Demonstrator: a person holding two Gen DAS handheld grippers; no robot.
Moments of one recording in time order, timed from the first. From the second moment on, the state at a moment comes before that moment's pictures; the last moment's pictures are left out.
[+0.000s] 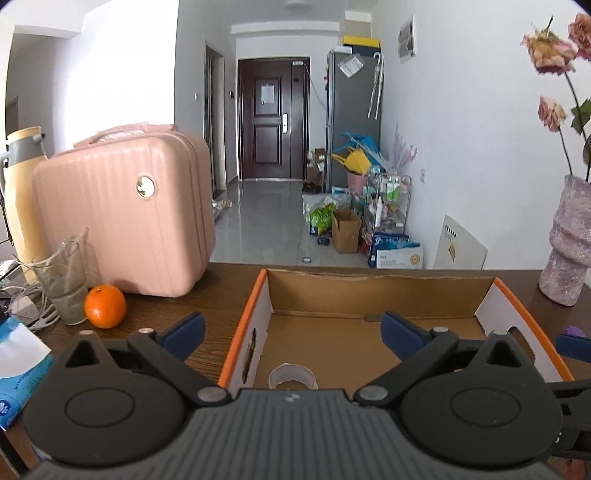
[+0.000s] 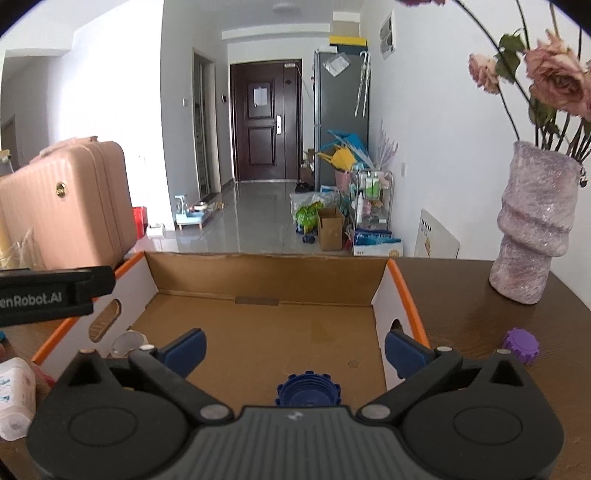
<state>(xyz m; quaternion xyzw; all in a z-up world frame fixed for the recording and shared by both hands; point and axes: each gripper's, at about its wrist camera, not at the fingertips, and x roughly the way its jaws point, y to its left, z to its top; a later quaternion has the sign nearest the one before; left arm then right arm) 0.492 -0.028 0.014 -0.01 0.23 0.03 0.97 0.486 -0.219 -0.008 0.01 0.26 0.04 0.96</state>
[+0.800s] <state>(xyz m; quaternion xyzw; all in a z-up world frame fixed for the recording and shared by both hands) 0.380 0.011 0.010 -0.03 0.21 0.04 0.98 0.377 -0.221 -0.004 0.00 0.22 0.04 0.98</state>
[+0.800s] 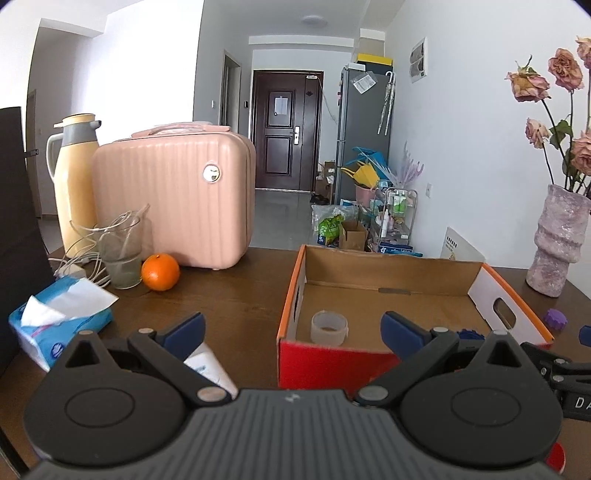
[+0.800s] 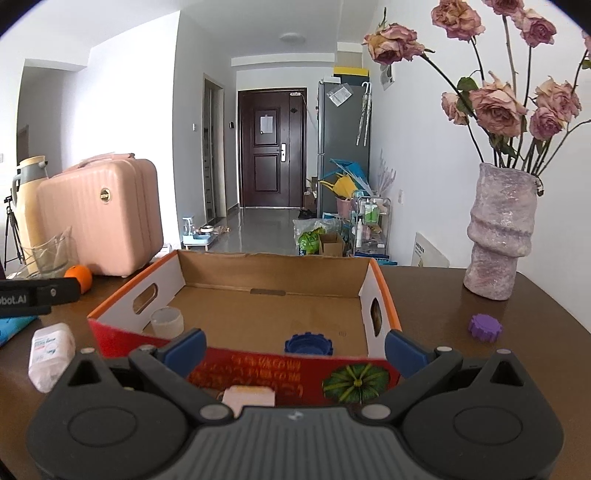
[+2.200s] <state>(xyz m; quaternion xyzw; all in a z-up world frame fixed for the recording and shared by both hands) 0.264 0.002 -0.027 0.01 0.27 -0.02 0.96 0.239 -0.228 -0.032 0.02 0.22 0.04 0.97</state>
